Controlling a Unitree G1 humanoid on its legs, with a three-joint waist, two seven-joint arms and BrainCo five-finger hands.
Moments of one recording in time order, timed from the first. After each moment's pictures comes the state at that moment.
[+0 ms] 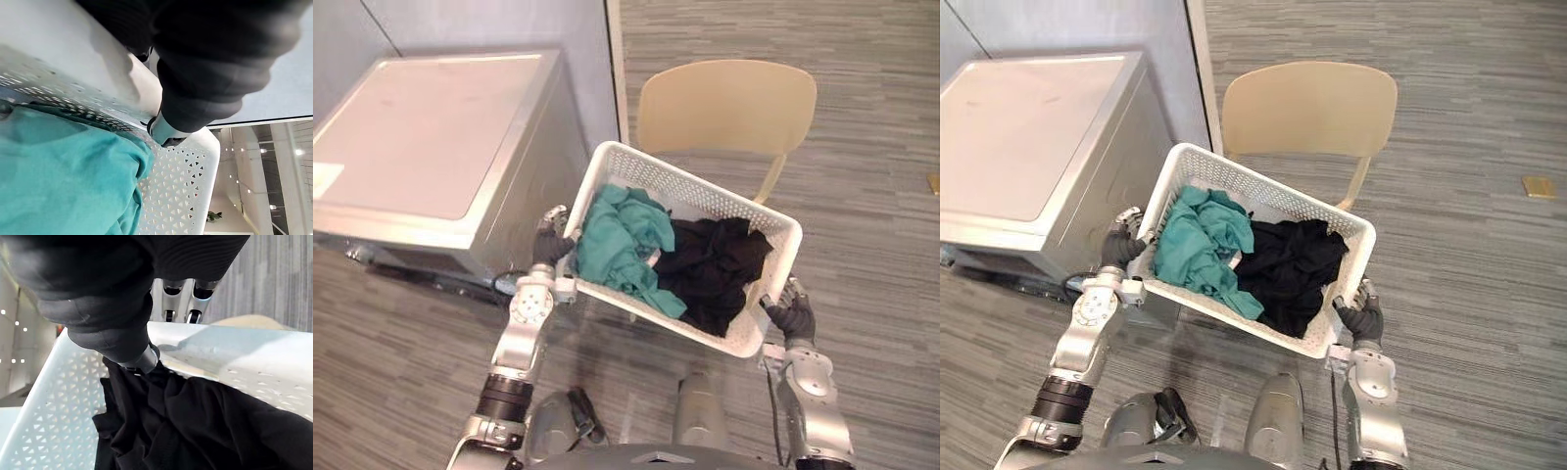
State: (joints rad) left arm -0.18 0.01 -0.12 0.07 -0.10 0.04 0.13; right arm 0.20 -0.19 -0.23 -0.05 0.07 0.07 -0.10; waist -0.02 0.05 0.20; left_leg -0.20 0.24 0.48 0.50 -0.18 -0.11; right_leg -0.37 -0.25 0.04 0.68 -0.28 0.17
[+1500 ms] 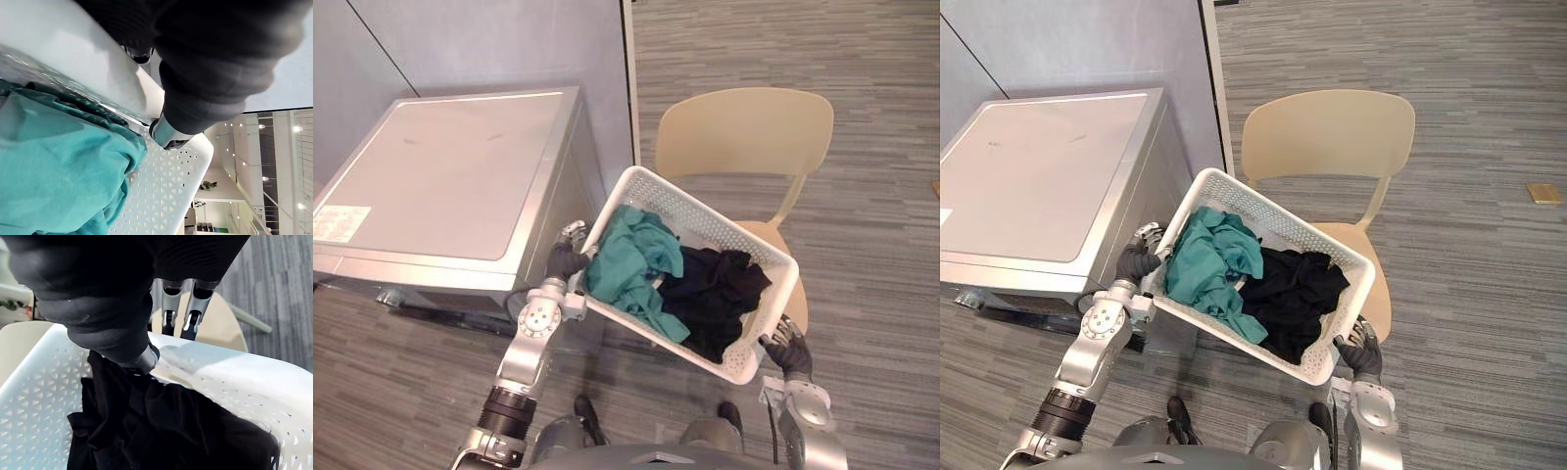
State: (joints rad) left arm -0.12 0.03 -0.23 0.04 -0.14 0.04 0.07; right arm 0.27 -0.12 -0.31 0.10 0.04 0.08 -0.05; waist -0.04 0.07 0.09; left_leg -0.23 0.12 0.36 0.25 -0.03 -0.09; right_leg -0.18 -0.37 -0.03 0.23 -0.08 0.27
